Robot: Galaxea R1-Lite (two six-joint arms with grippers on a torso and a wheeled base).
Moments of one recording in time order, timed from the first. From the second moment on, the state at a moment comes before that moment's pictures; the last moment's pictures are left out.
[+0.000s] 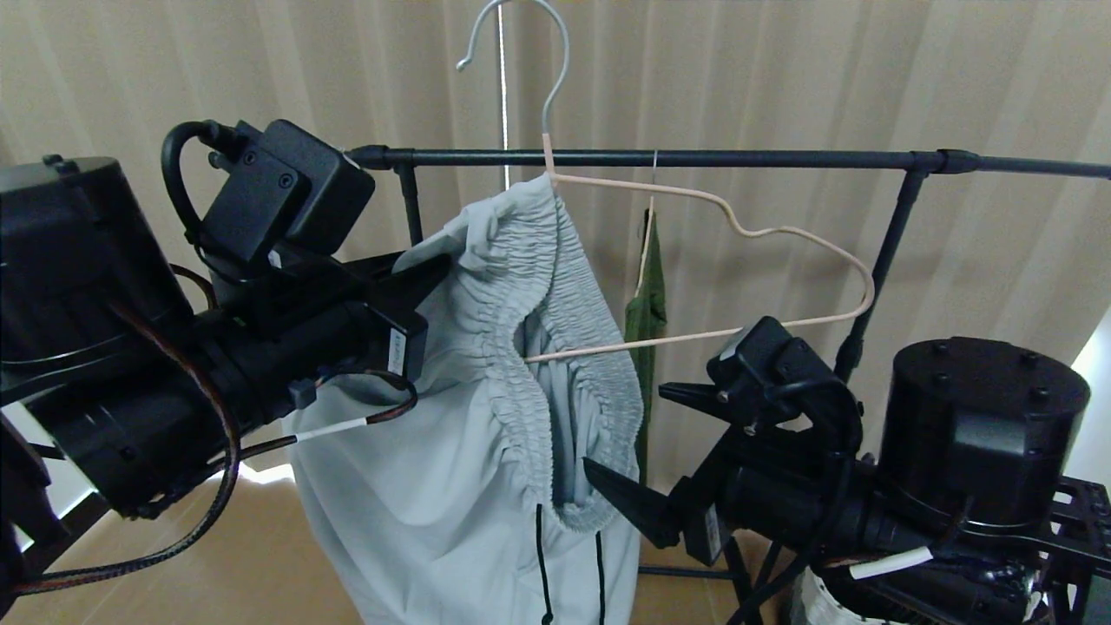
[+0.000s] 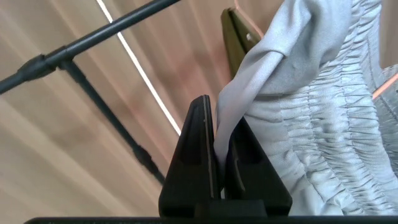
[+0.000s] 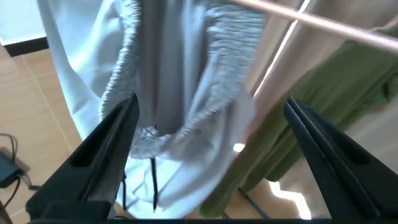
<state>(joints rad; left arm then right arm) -0.62 1.46 -0.77 -0.71 0.14 0.38 0.85 1.62 -0.63 -0.73 -0.11 -0.03</state>
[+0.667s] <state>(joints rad) -0.62 1.45 -0.77 -0.76 0.14 0.38 0.82 1.66 -0.62 -0.73 -0.14 0.02</state>
